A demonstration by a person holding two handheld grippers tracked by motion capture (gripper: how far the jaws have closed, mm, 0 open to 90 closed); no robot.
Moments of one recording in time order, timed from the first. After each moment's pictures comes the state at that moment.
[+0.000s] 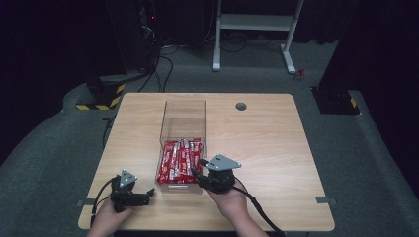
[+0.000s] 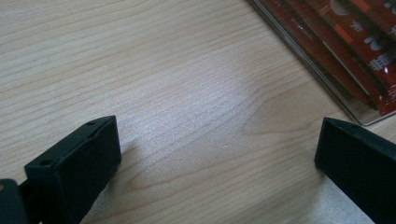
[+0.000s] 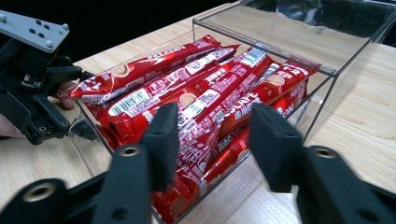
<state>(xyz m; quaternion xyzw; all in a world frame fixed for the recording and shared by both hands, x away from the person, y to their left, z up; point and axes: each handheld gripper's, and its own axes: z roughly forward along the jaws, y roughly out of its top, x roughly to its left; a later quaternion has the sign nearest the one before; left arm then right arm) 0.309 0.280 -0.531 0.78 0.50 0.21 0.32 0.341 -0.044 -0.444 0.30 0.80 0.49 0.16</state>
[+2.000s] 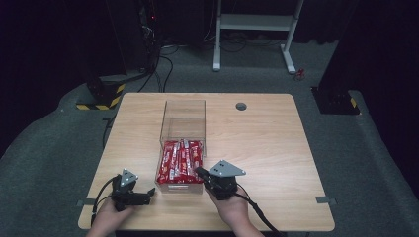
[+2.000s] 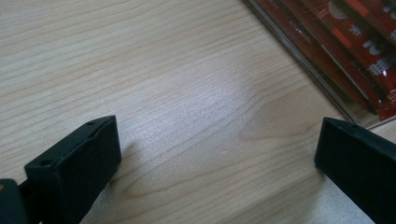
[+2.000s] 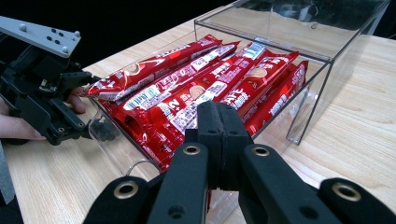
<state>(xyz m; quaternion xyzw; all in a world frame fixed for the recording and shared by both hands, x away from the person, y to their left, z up) 0.312 0.278 -0.531 0.78 0.50 0.21 0.33 0.322 -0.050 -0.443 0.33 0.79 0.50 0.16</state>
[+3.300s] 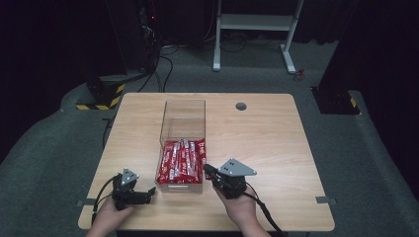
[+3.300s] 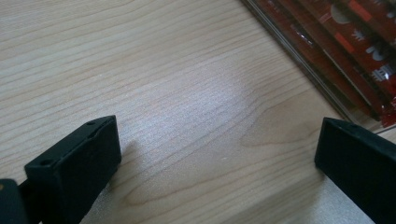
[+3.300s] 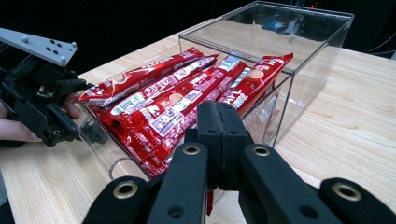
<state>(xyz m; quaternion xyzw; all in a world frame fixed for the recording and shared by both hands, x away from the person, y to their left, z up) 0.314 0.277 -0.531 0.78 0.50 0.21 0.33 0.323 -0.072 -0.434 0.32 0.78 0.51 0.18</state>
